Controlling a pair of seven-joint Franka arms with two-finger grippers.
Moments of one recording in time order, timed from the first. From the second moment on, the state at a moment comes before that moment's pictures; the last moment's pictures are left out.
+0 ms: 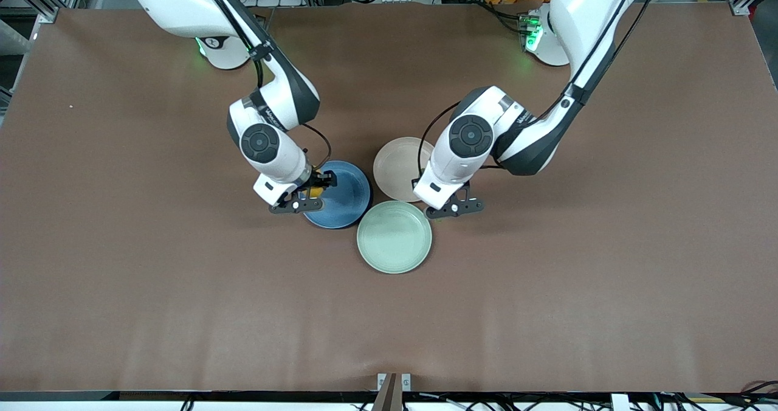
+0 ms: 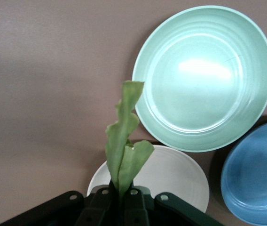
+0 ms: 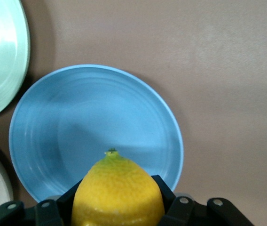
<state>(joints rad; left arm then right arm) -0.28 0.60 -0.45 -1.60 0.14 2.15 -0.89 0.39 0.46 0.16 -1.93 0.06 2.32 0.43</state>
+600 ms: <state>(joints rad) -0.37 0.68 -0.45 -1.60 0.14 2.19 -0.92 0.45 0.53 0.16 -1.92 0.06 2.41 0.50</state>
